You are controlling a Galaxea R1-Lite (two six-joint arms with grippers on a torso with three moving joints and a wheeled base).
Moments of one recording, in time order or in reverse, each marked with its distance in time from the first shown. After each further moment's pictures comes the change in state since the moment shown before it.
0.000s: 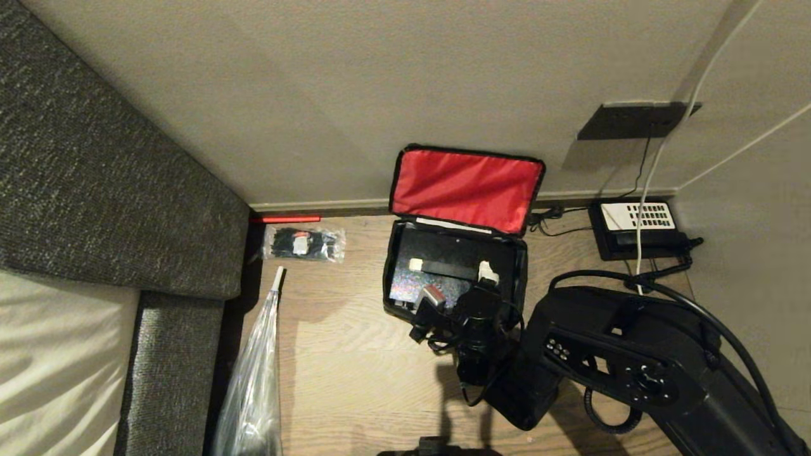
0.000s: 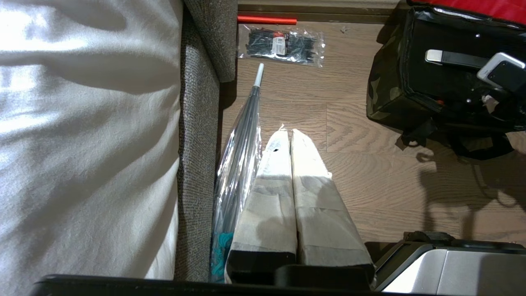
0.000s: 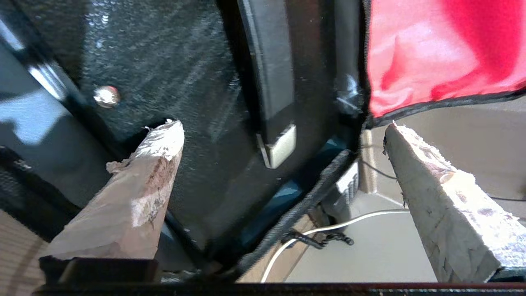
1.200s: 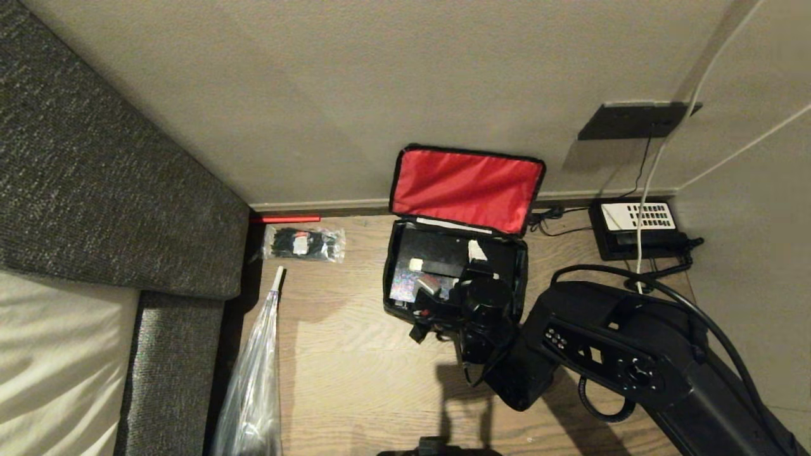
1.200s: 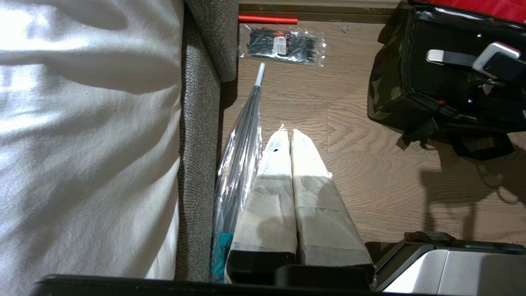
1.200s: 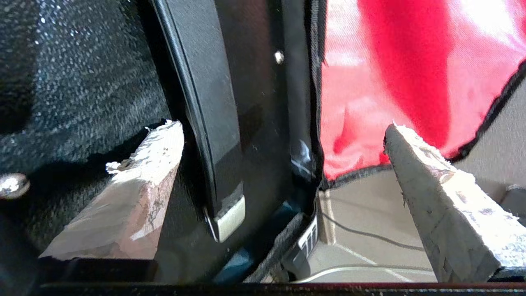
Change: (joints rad) left arm 0.000 0.000 0.000 0.001 0.000 0.000; right arm -0.058 0.051 -0.118 -0.104 0.176 -0.223
